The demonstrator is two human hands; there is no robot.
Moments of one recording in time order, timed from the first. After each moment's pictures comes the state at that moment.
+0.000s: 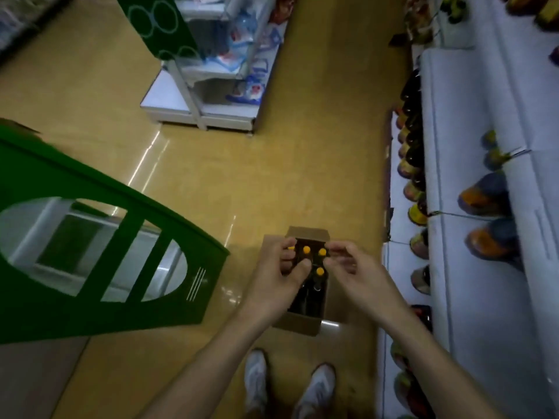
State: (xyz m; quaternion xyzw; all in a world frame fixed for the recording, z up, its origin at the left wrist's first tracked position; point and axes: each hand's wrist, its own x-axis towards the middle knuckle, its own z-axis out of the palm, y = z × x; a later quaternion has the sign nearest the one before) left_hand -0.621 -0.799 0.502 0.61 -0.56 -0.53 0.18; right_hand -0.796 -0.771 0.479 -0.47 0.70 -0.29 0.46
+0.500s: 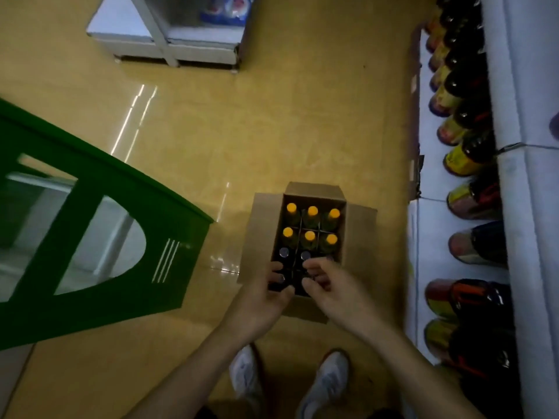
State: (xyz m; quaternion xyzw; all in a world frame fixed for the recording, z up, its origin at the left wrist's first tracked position) left_hand -0.570 -0.792 0.199 0.61 -0.56 -0.55 0.03; right_hand -0.749 -0.761 0.187 -0.50 0.68 -0.16 0.51
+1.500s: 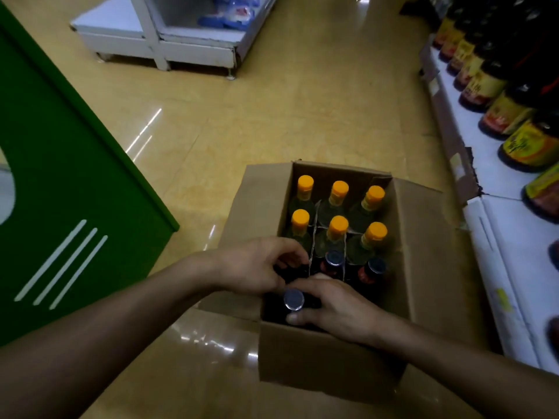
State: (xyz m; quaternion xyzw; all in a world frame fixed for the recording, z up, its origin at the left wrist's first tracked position) left_hand -0.545 -0.873 -0.047 0.39 -0.77 -0.49 -0.11; right_hand -0.723 -0.792 -0.123 -0.70 0.56 -0.06 0.44
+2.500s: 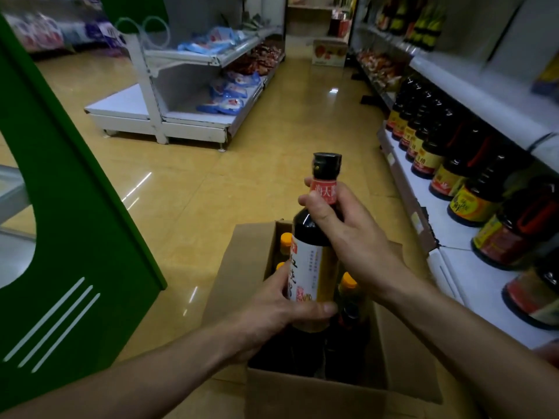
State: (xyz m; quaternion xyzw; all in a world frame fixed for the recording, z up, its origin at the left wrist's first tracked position) left_hand -0.577 -0.832 -0.044 0.33 -0.52 -0.76 0.22; right_hand -0.728 -0.818 0.046 -0.57 0.56 -0.47 0.37
